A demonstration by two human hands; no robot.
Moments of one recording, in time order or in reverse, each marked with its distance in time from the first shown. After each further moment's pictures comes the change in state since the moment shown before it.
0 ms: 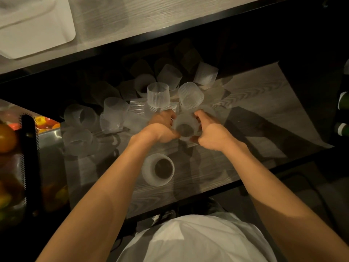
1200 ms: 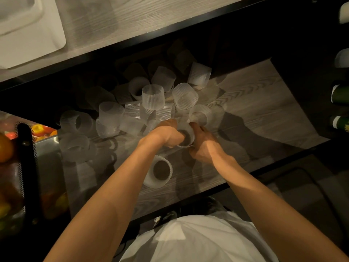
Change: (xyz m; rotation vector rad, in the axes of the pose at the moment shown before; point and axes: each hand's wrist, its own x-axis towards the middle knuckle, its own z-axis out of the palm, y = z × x) left_hand -0.015 0.037 0.011 0.257 -0.171 -0.118; right_hand -0.018 0.006 0.035 -0.064 0.025 0.108
